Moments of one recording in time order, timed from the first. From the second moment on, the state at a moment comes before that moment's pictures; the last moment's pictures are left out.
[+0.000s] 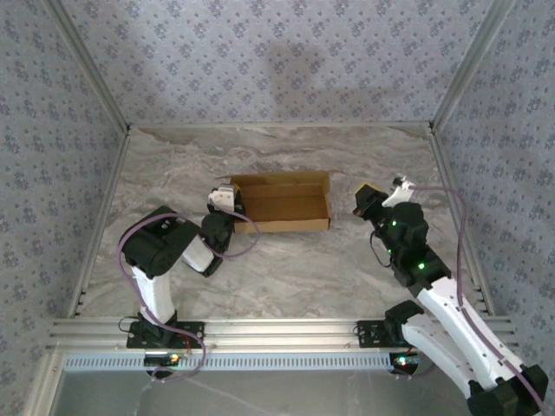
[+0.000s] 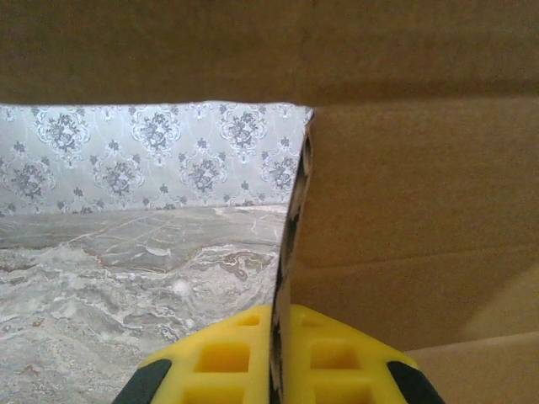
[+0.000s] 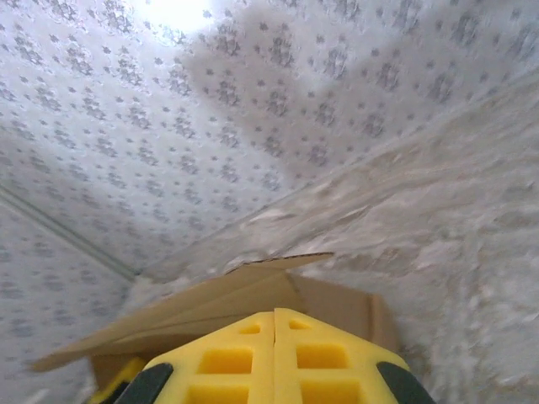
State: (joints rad) left arm -0.61 1.89 0.43 1.49 -0.43 -0.05; right arm 0.40 0.72 0.62 -0.06 0.11 0.73
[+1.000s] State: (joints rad) left arm -0.66 1.89 0.43 1.50 -0.43 0.01; right arm 0.68 1.34 1.08 -0.25 0.22 1.67
